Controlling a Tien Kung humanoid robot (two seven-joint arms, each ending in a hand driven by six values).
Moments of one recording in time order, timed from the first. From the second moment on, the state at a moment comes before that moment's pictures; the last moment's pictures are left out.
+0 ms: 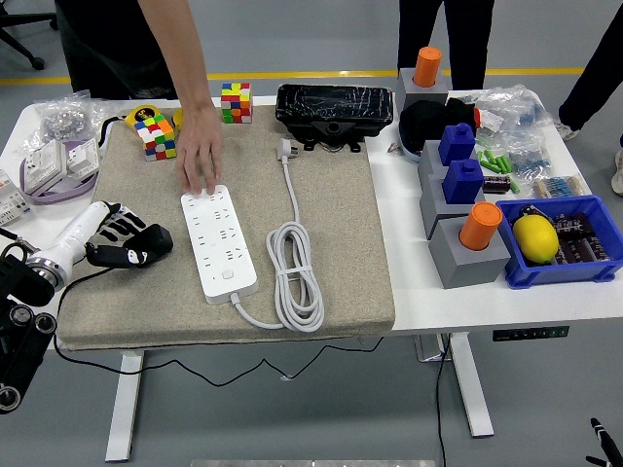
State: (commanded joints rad) left arm -0.21 0.22 -1.47 -1.15 1.98 -0.10 0.04; right arm 0.17 -0.12 1.44 0.18 -1.11 -0.09 -0.12
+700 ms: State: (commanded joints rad) left arm -0.16 0.15 -1.54 -1.27 1.73 0.11 -0.07; right arm 0.17 -0.12 1.42 0.18 -1.11 -0.09 -0.12
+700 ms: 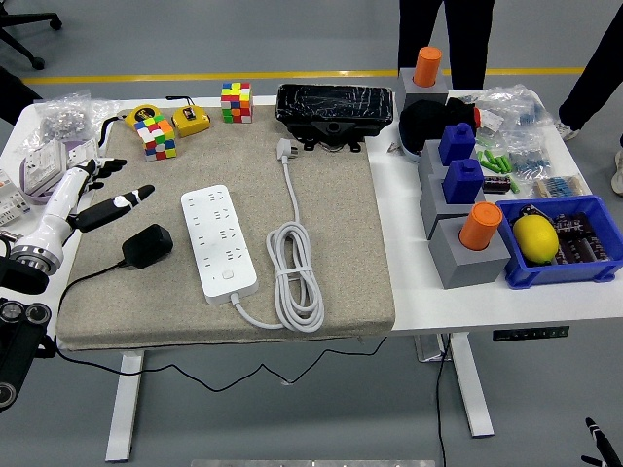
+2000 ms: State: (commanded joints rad) left arm -0.04 0.06 -1.56 -1.38 1.27 0.26 -0.30; right arm 0.16 -0.09 1.41 0.18 -1.13 -0.08 -0.12
